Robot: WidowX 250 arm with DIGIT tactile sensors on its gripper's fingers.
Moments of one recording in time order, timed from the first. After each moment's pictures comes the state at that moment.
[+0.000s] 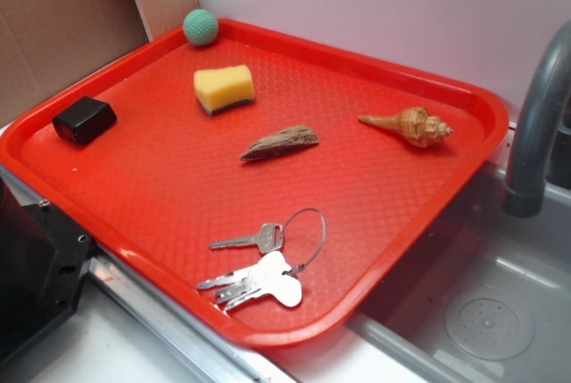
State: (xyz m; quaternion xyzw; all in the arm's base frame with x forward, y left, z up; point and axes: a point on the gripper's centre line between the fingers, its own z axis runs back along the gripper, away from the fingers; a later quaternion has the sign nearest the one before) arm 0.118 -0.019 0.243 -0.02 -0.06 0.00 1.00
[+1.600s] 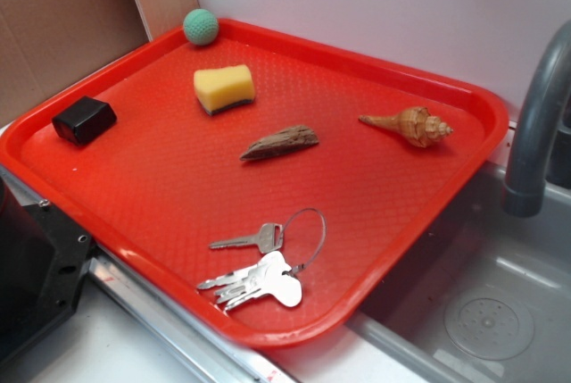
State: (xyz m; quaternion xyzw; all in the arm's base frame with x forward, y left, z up) arm 0.286 -0.060 0.191 0.01 0.06 -0.34 0.94
